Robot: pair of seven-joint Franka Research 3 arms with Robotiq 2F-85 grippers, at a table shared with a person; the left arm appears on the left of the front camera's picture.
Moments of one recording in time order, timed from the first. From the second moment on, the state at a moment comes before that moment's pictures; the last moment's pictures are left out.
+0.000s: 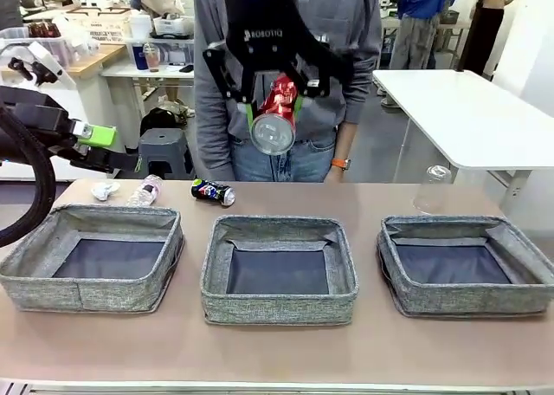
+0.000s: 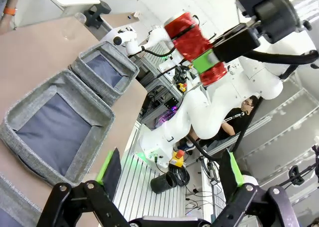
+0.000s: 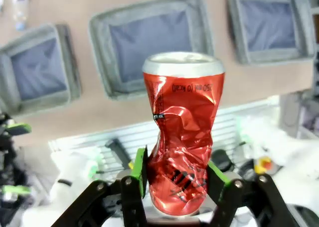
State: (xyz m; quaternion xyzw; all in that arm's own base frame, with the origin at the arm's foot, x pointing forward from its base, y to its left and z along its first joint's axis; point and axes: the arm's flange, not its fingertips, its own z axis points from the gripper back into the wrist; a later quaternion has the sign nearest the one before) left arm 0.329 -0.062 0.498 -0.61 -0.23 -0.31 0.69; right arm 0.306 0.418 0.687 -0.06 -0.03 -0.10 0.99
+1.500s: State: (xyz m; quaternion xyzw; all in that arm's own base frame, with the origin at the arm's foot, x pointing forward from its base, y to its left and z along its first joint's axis) left arm 0.329 -0.062 0.498 -0.61 -0.23 -0.31 0.69; right arm 0.287 0.427 0.744 -0.04 -0.02 -0.10 0.99
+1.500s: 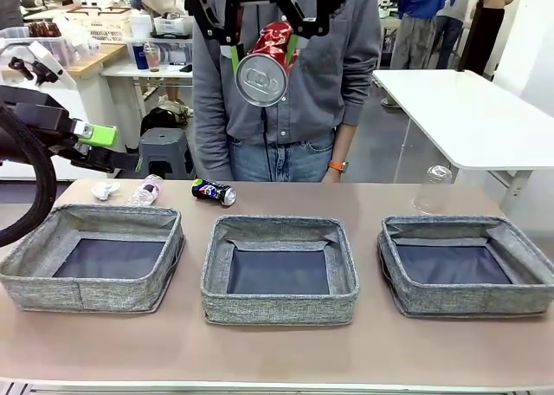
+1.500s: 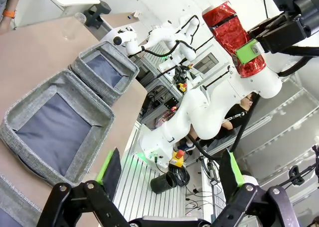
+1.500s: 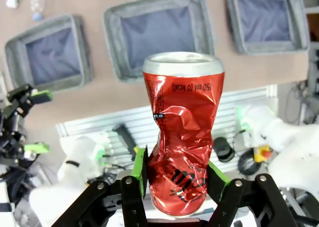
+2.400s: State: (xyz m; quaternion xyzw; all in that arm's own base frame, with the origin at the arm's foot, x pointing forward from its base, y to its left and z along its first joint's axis) left arm 0.329 -0.062 0.498 -0.61 -0.23 -0.31 0.69; right arm 0.284 0.430 0.742 -0.04 -0.02 -0.09 0.99
